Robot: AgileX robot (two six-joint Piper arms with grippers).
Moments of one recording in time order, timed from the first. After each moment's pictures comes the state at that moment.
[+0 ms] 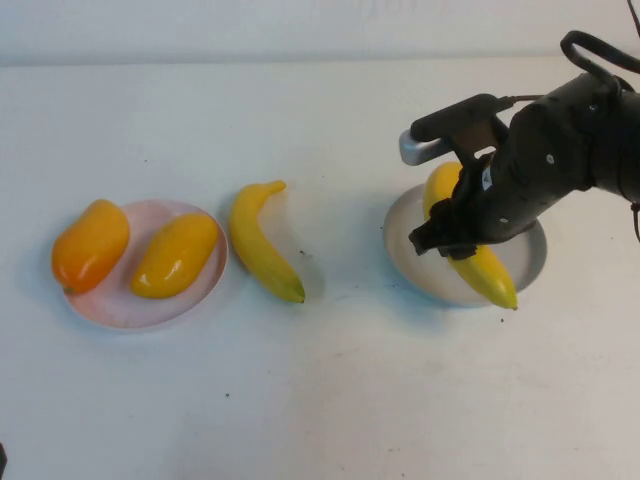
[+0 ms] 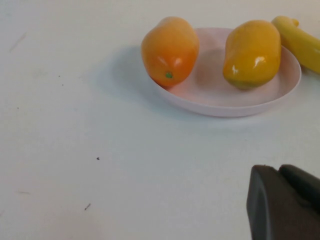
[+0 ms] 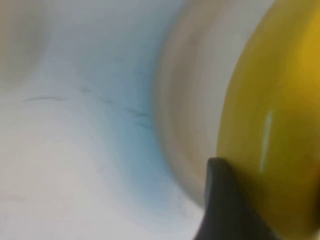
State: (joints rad) right arm 0.55 1.78 -1.37 -0.15 0.78 0.15; left arm -0.09 -0.01 0.03 -0.03 0.37 0.03
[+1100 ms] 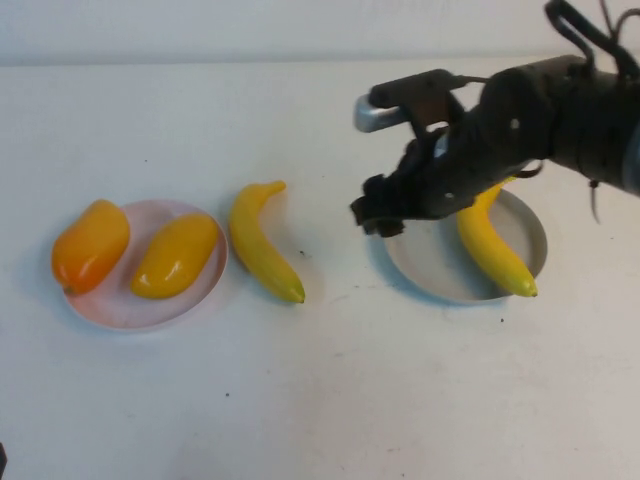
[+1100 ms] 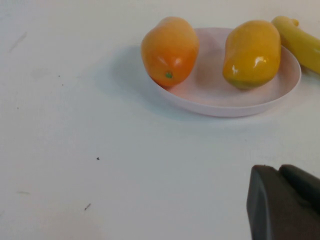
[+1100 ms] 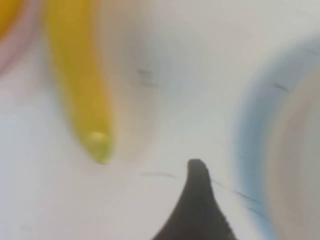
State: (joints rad) right arm 0.54 1.86 -1.51 0.09 0.72 0.03; left arm -0.09 -0.01 0.03 -0.03 0.37 0.03
